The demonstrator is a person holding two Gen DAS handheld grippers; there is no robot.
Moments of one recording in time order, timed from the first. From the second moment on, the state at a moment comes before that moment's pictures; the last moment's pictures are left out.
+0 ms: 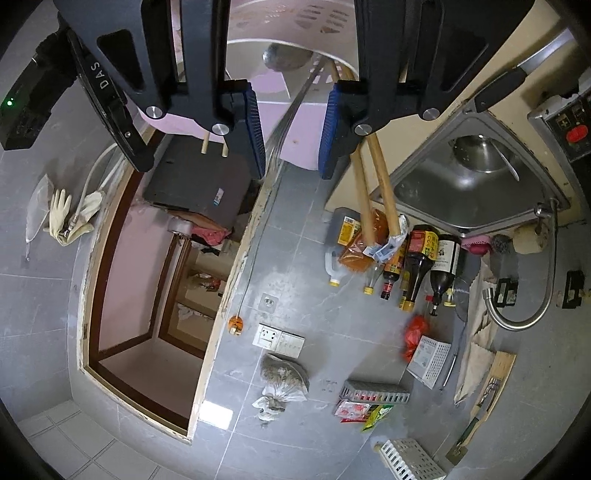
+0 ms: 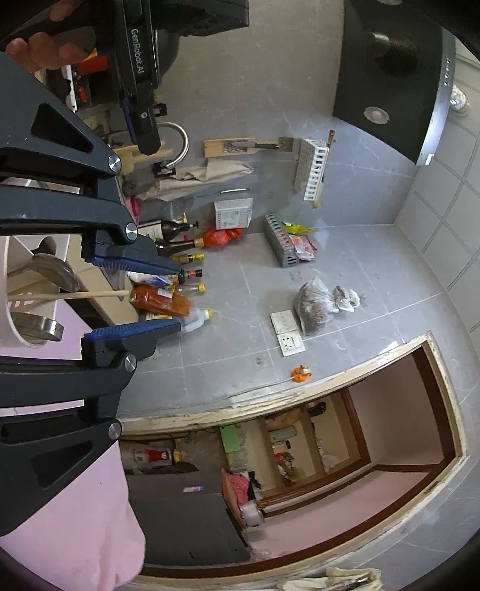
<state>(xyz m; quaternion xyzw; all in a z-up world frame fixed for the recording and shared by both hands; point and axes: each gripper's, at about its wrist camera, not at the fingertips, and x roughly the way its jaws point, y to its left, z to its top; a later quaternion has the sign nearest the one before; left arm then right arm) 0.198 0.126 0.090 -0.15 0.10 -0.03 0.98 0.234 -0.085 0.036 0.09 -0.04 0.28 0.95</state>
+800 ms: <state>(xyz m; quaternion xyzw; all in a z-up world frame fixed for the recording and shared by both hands) 0.171 0.032 0.094 -0.08 0.07 -0.10 0.99 0.160 -0.188 0.058 0.02 -0.03 0.18 0.98</state>
